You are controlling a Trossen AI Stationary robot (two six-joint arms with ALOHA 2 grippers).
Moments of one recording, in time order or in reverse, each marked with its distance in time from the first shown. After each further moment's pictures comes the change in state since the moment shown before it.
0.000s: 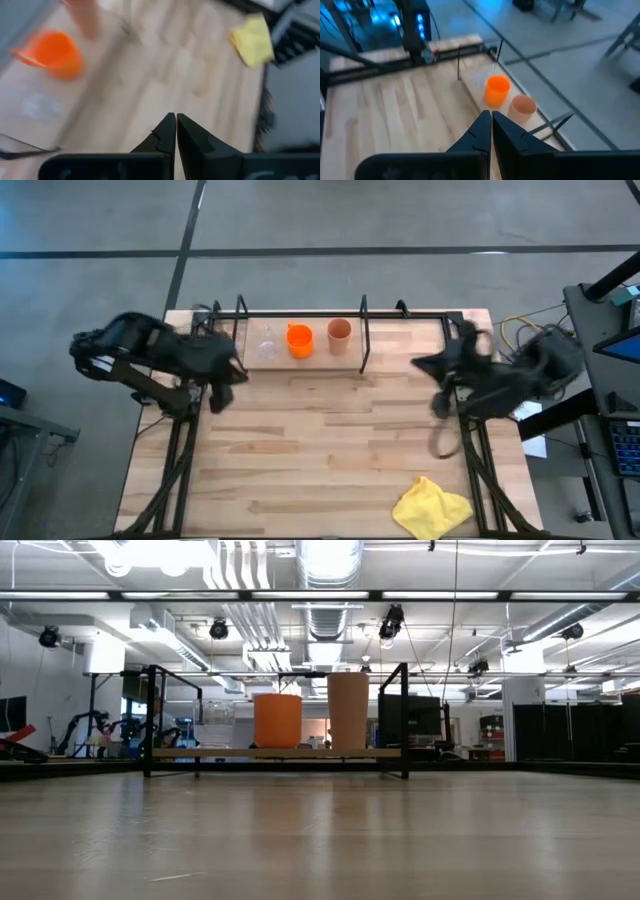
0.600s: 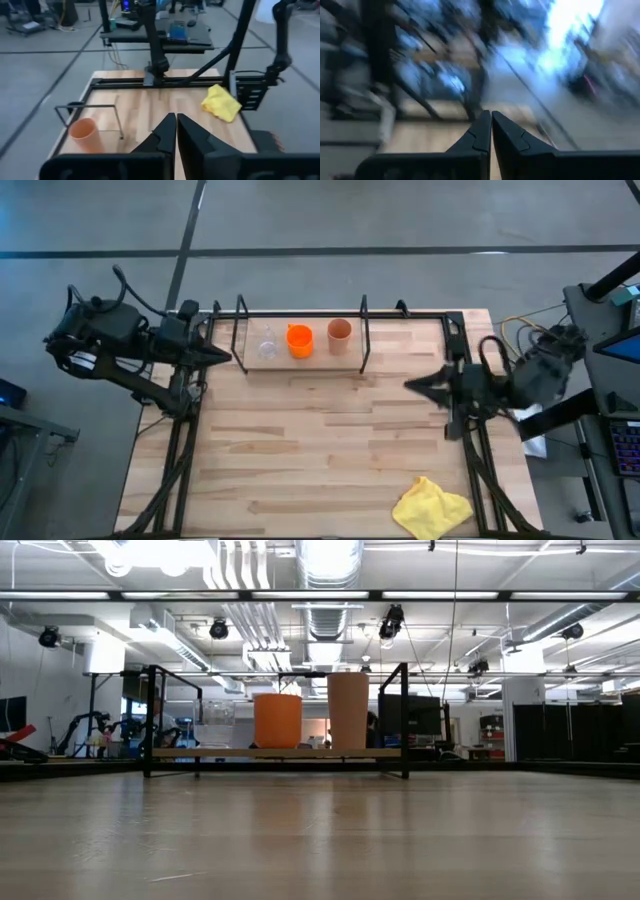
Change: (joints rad) left arm -0.008 -0.230 -0.059 0.387 -0.028 0.517; right arm 0.091 -0.339 -0.603 0.905 -0.034 -0.577
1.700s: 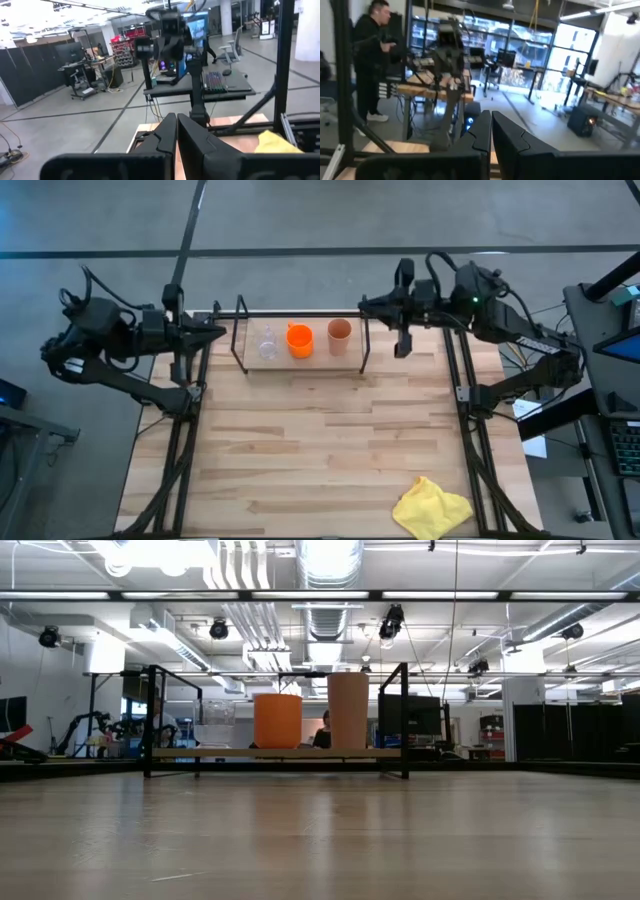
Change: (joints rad) left arm 0.070 -0.182 -0.296 0.446 -0.103 0.261; right arm -0.842 0.116 -0.019 0.441 -0.957 -0.234
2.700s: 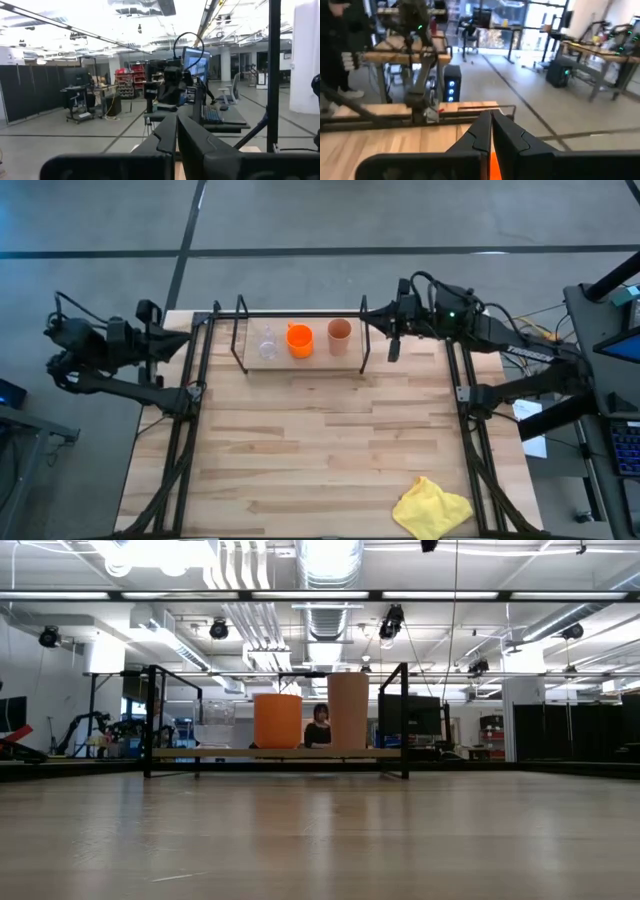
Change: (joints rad) left arm 0.000 -0.426 -0.473 0.210 0.004 -0.046; right arm -0.095 -0.121 -0.364 0.088 0.056 0.045
